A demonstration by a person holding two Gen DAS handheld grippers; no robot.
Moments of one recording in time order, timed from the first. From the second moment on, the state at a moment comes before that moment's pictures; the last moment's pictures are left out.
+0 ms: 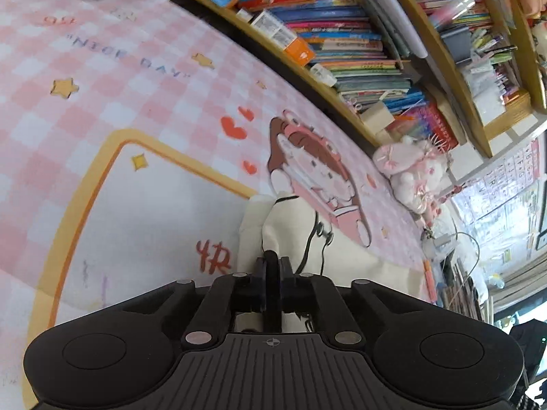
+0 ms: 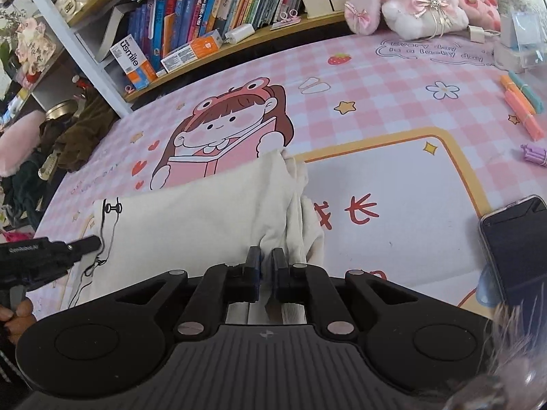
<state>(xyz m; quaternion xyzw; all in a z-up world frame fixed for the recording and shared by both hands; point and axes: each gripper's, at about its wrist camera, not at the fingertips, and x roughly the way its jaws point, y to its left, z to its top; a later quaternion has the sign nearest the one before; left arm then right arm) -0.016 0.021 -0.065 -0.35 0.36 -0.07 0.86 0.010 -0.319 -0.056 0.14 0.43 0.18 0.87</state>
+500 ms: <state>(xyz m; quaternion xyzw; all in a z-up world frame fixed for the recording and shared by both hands) -0.004 0.024 -0.063 -0.36 0.35 -0.08 0.86 0.009 -0.319 -0.056 0.16 0.44 0.17 0.87</state>
